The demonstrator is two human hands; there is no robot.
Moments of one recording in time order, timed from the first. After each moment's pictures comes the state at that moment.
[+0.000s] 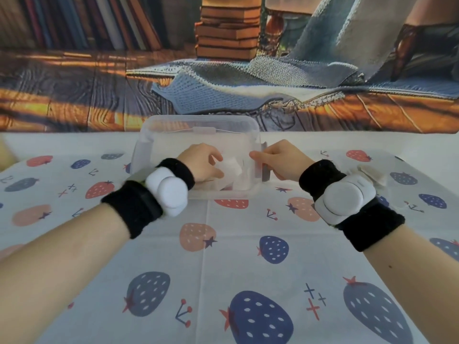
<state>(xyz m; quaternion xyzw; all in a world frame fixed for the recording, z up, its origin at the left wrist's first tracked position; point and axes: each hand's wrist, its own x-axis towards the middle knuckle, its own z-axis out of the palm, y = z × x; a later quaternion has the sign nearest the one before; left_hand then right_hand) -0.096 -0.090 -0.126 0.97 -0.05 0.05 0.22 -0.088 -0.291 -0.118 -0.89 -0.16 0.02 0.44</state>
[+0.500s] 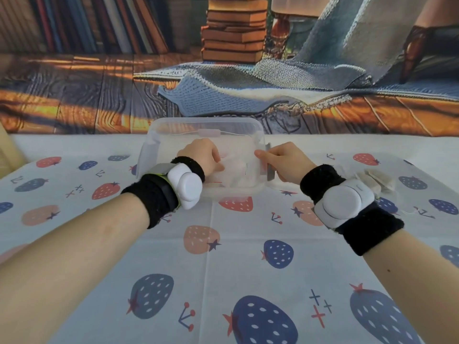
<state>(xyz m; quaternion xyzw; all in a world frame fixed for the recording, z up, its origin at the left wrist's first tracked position) -0.077 -0.089 -0.126 0.98 0.03 0.10 0.18 -0.078 -0.290 -0.124 -0.88 -0.15 -0.01 0.46</state>
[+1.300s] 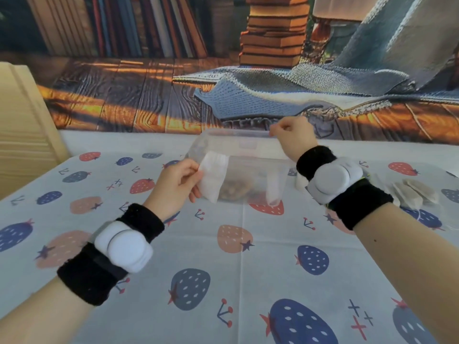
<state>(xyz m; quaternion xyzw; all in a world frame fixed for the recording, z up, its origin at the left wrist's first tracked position) -0.174 -0.002 -0.157 0.85 -0.05 0.19 0.49 -0.056 -0.225 -0.095 -0.86 -0.17 -0.18 0.44</state>
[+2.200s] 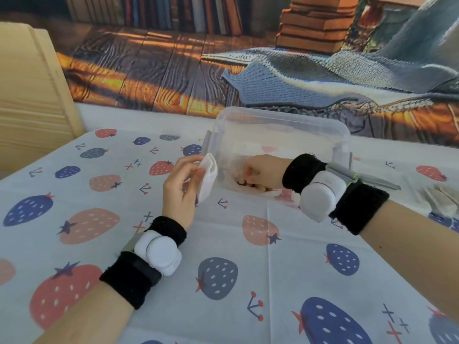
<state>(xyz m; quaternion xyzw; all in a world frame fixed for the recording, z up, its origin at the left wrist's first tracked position) -0.183 0.025 -0.221 0.73 -0.08 0.42 0.53 -0.094 -0.141 -0.131 -0.92 -0.36 0.15 0.07</state>
